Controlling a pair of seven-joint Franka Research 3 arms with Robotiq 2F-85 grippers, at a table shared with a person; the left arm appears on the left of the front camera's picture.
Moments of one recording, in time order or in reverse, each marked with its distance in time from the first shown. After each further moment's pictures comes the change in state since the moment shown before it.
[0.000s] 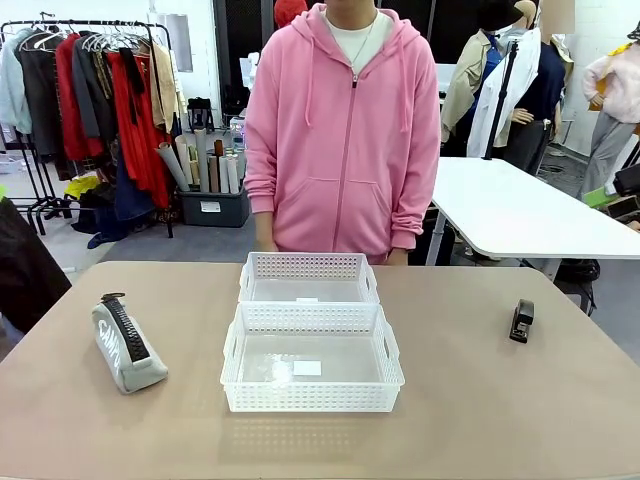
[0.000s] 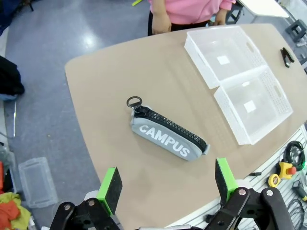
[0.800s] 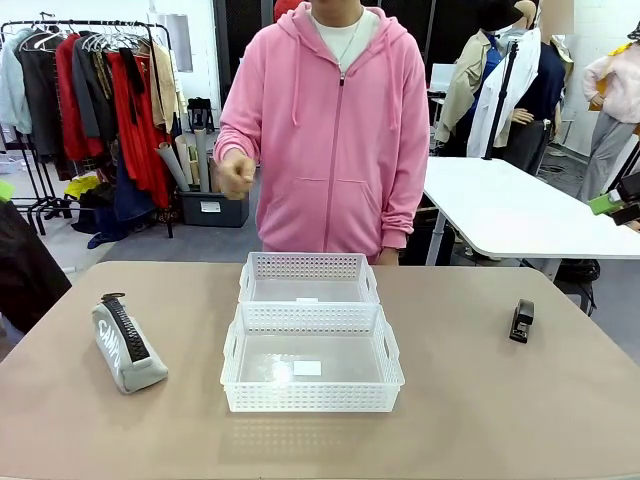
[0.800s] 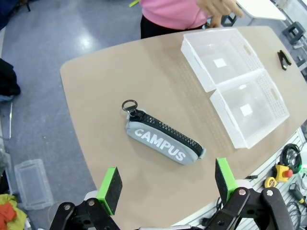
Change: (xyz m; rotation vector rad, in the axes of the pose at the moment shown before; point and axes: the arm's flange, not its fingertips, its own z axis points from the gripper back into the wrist) left arm 0.004 -0.002 -0.006 -0.018 -0.008 0.011; right arm -0.006 -0.005 -0.001 -0.003 0.029 -0.010
